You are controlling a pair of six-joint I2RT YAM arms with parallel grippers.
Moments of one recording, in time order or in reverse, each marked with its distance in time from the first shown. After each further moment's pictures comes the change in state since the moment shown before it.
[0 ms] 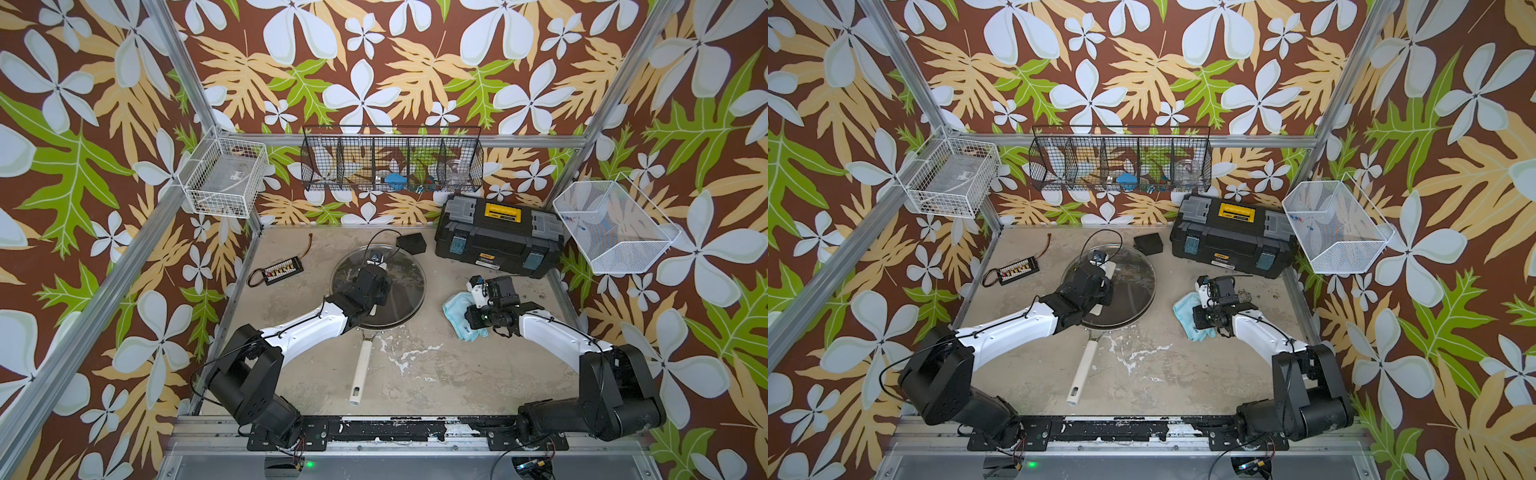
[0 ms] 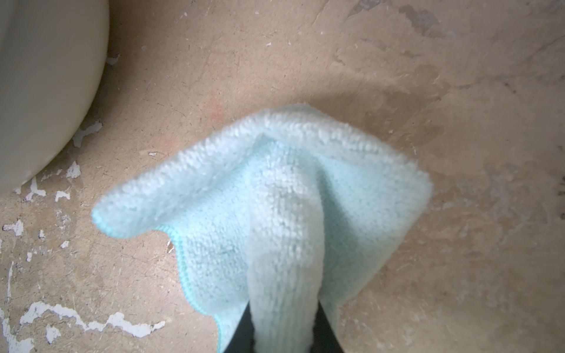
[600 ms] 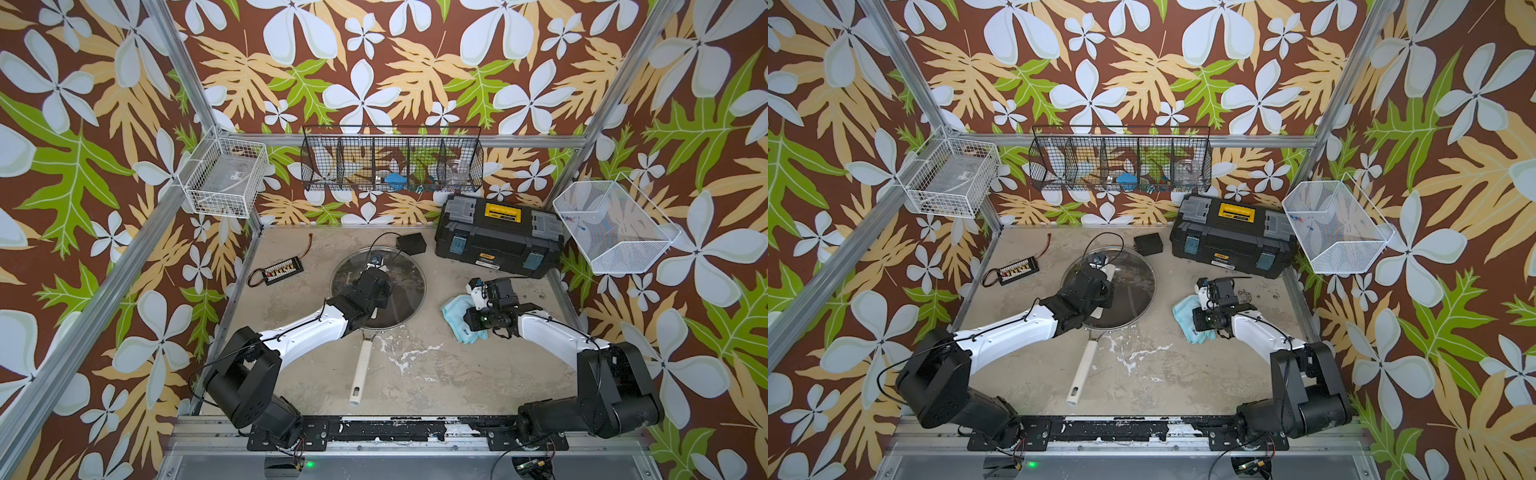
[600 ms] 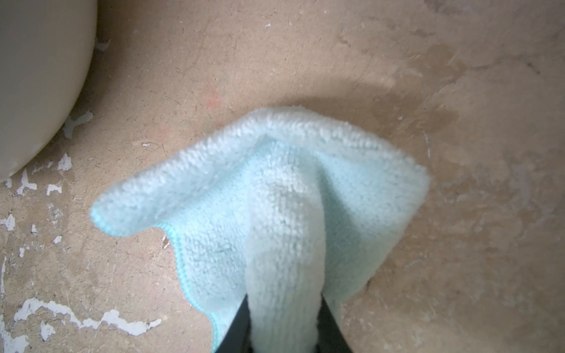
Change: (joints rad) left arm -0.029 -0.012 -0.013 -0.016 -0.031 -0.039; right arm 0.000 0.012 -0.016 0.006 -0.007 0.003
